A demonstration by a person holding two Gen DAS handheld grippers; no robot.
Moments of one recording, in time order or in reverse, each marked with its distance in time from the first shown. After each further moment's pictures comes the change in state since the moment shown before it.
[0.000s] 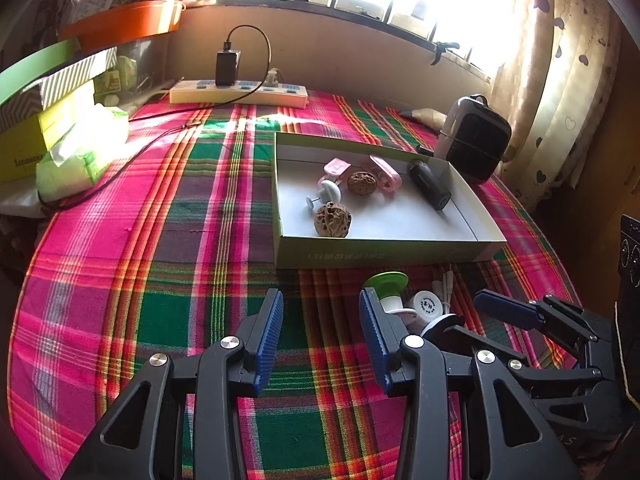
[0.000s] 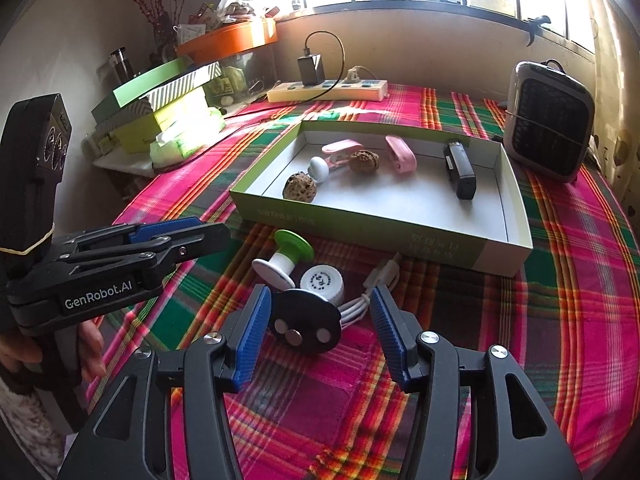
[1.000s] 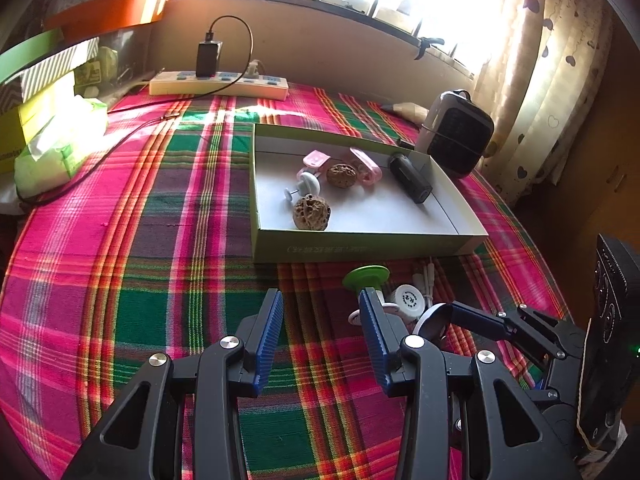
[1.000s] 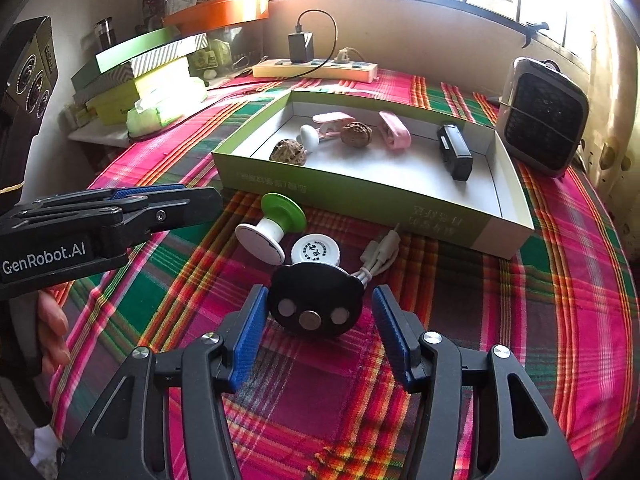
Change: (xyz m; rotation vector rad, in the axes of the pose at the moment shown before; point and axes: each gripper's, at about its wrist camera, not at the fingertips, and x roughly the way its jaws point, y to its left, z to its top) left arm 0.004 -0.002 -0.001 0.002 0.030 -0.091; right arm 0.015 0.012 -0.014 -0.045 0.050 -0.125
